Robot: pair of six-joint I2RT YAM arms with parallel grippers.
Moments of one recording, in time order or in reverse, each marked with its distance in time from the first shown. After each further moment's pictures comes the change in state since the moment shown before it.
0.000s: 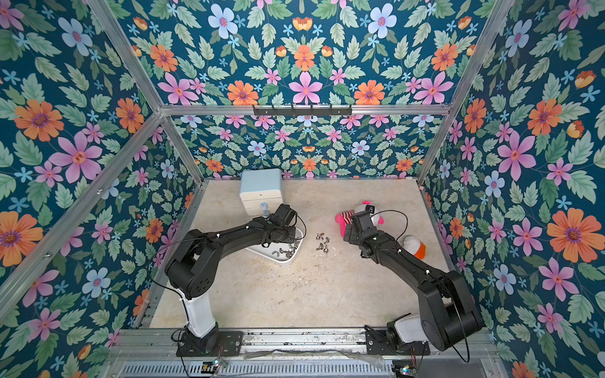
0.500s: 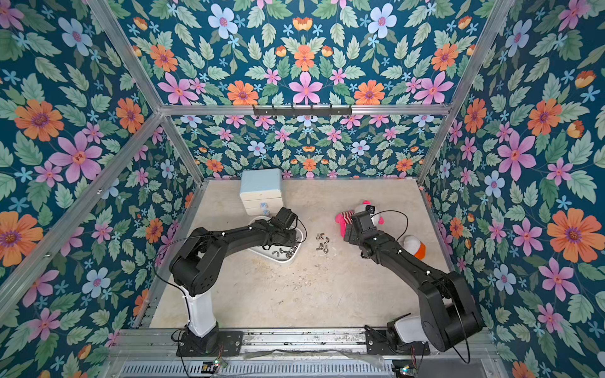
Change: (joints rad) left arm 0.000 0.041 -0.022 0.041 0.025 0.007; right arm 0.000 -0.006 -0.003 0.000 0.000 0.000
